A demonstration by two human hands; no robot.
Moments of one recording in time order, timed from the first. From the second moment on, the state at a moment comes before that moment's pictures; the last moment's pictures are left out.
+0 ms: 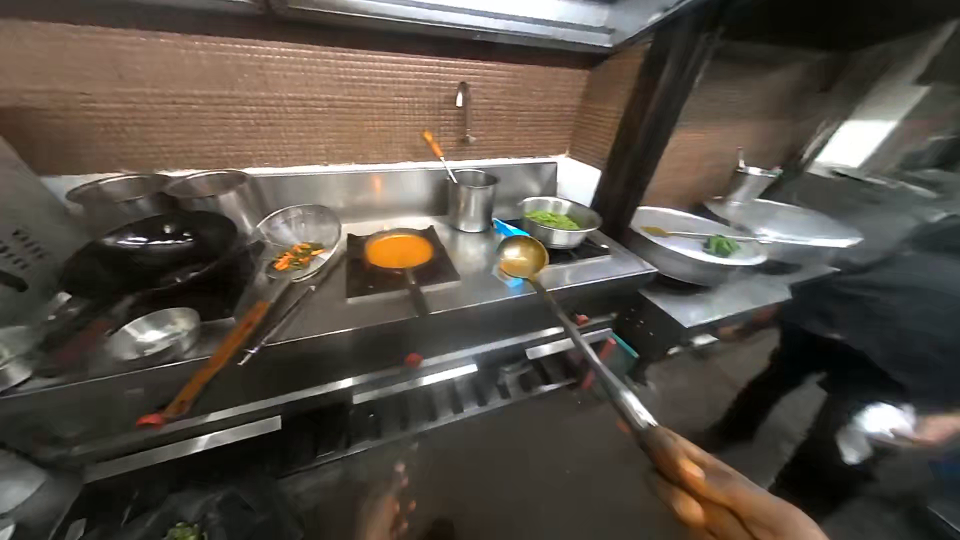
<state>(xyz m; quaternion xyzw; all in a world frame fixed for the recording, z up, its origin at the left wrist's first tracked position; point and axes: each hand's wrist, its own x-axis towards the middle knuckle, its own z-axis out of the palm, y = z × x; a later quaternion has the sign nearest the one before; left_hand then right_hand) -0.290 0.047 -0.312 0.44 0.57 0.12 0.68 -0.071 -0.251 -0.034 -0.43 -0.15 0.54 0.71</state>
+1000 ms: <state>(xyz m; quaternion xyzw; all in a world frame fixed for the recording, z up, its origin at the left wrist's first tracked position) -0.042 0.253 -0.154 0.21 0.43 0.20 0.85 0.097 0.162 -0.164 -0.87 -0.46 0.16 0.05</state>
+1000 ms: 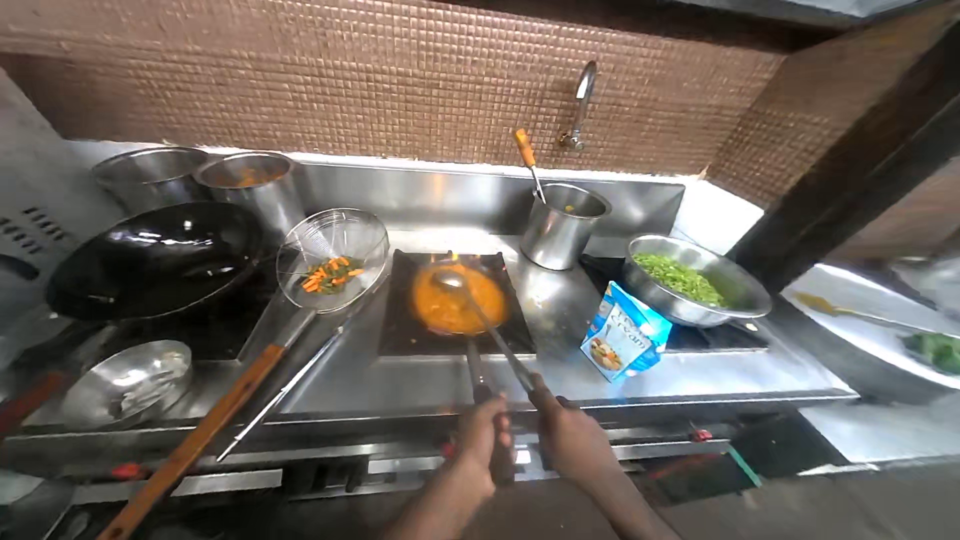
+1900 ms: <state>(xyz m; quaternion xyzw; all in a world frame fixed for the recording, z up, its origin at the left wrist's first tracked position) 0.000 0.288 -0.177 0.18 0.40 0.25 0.86 0.099 0.140 -0.143 -0.87 -0.48 0.13 -0.01</state>
